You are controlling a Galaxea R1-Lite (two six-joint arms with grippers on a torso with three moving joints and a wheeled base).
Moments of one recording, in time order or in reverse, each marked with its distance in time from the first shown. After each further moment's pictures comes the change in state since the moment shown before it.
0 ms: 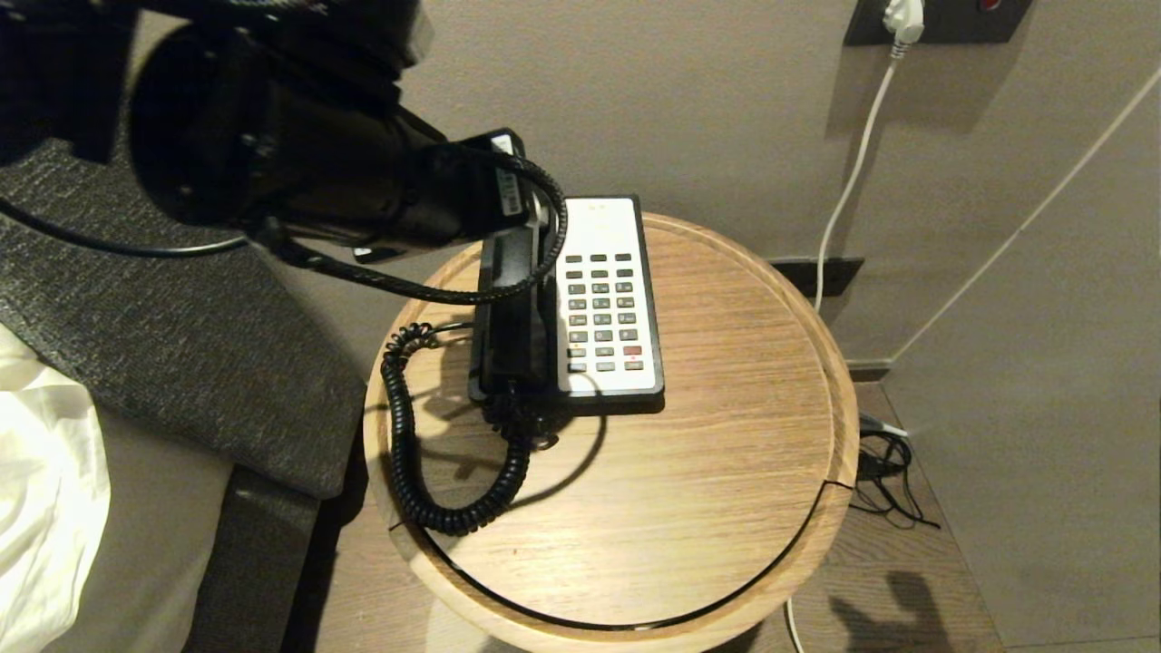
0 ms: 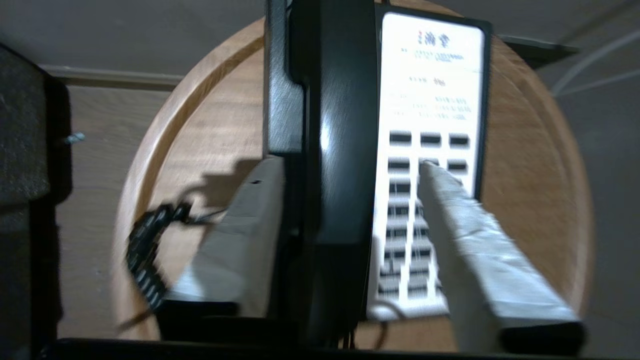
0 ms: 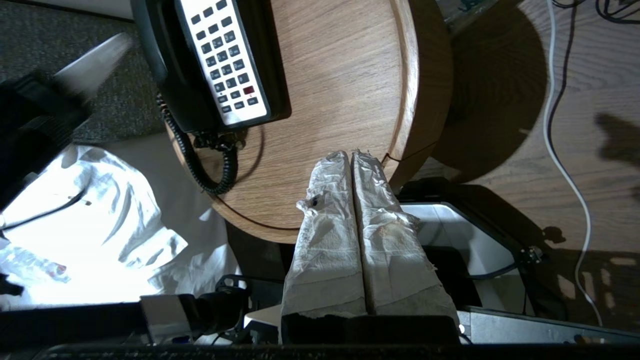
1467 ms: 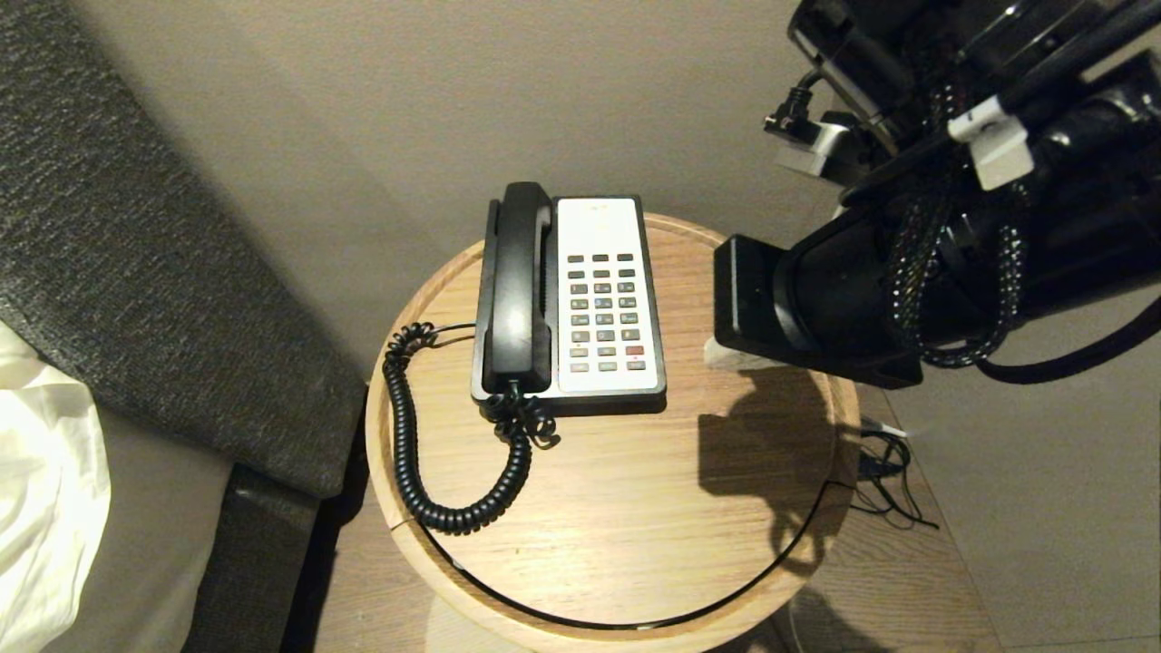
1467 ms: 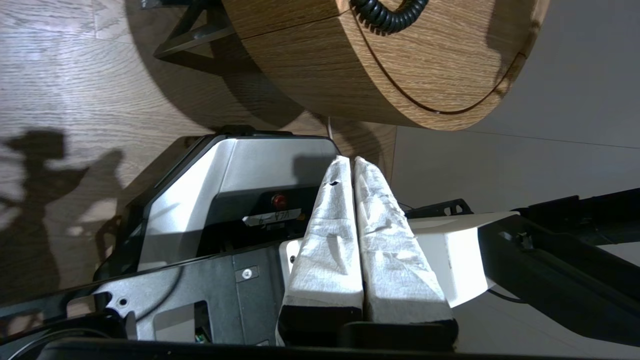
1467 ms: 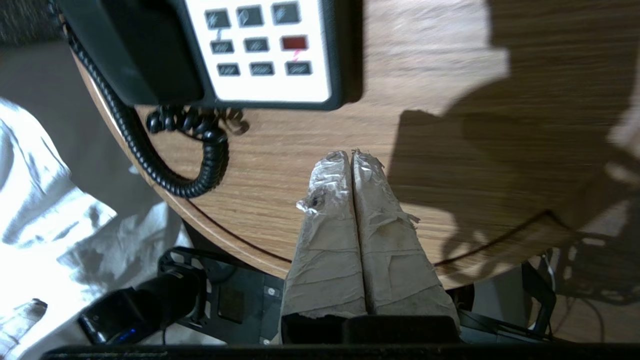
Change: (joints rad) left arm 0.115 -1.057 1.066 -0.007 -0.492 -0.250; right arm 0.164 0.547 -0.198 -0.049 -0.001 -0.018
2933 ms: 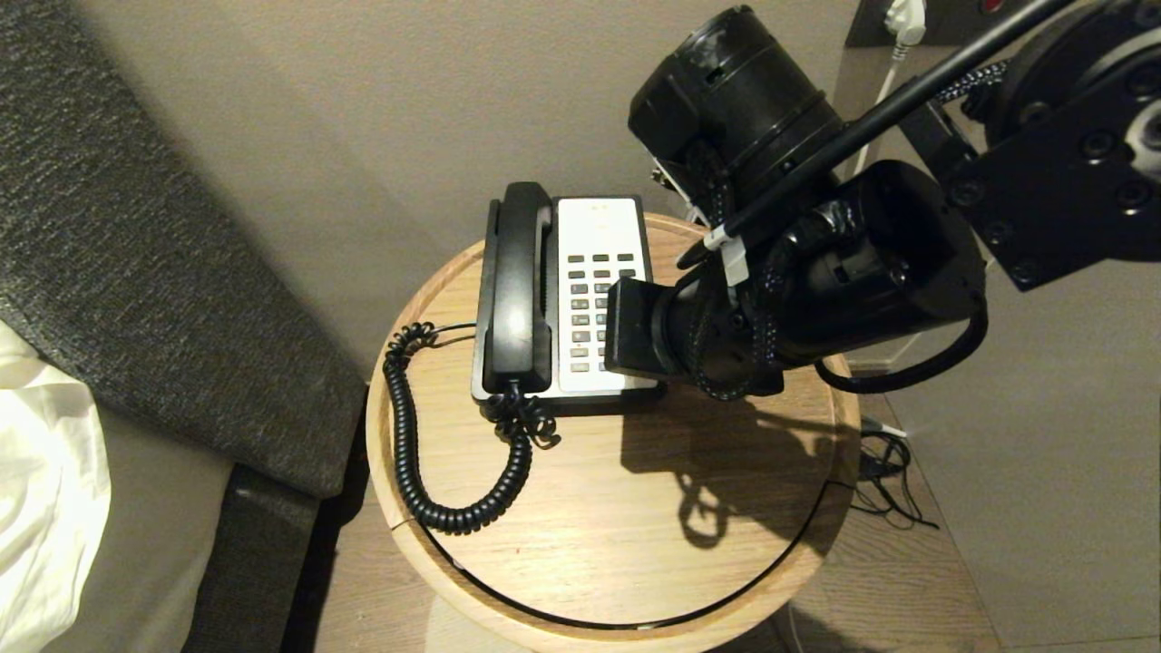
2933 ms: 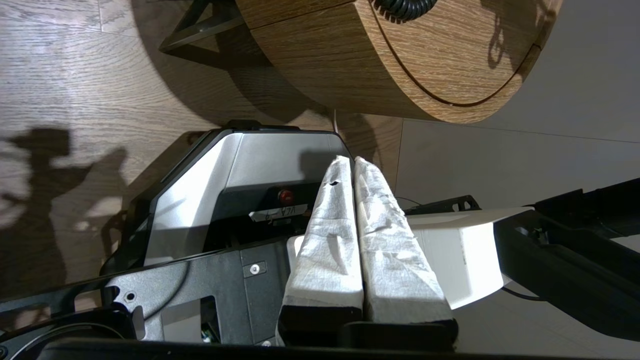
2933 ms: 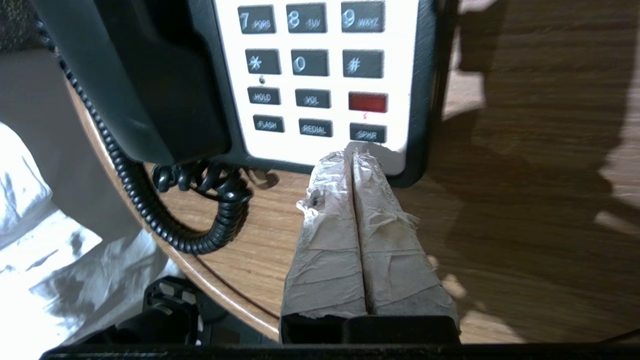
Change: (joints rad) left arm -0.001 -0.018 0.039 -0.004 0.002 0.004; right arm 0.013 0.135 -0.002 -0.159 -0.031 -0.051
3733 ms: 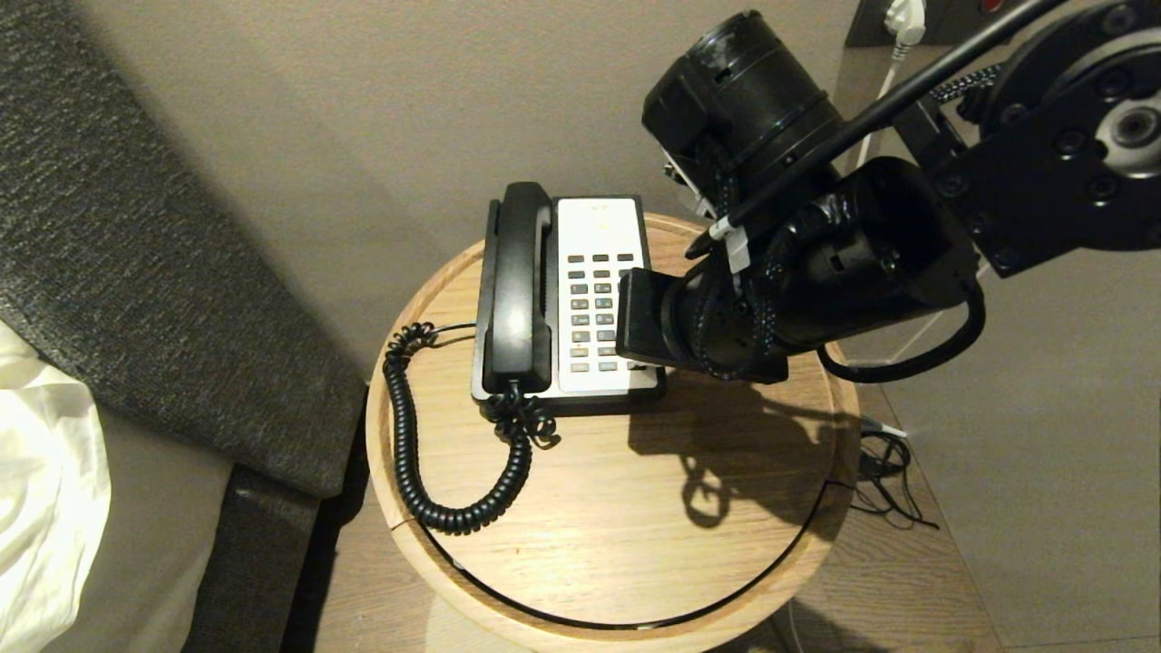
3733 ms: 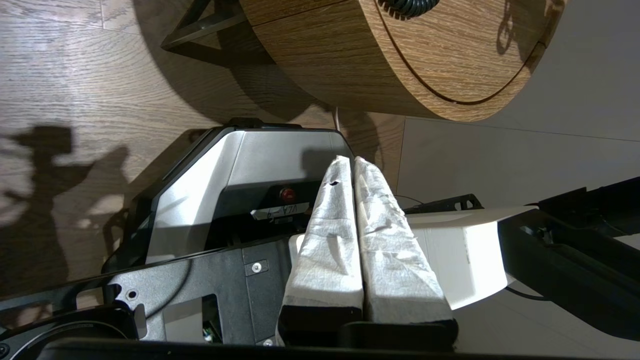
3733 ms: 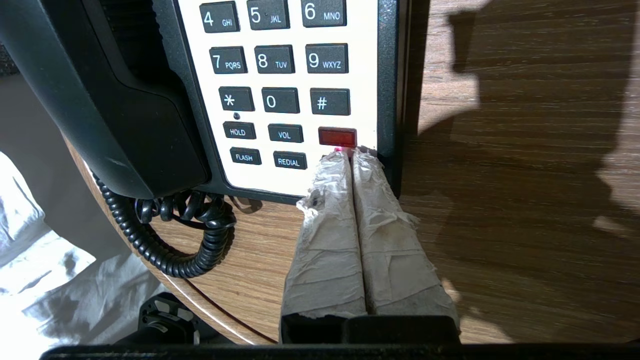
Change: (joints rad) left arm 0.000 0.000 0.007 0.000 0.000 0.000; right arm -0.030 0.004 0.000 -0.013 -0.008 -0.010
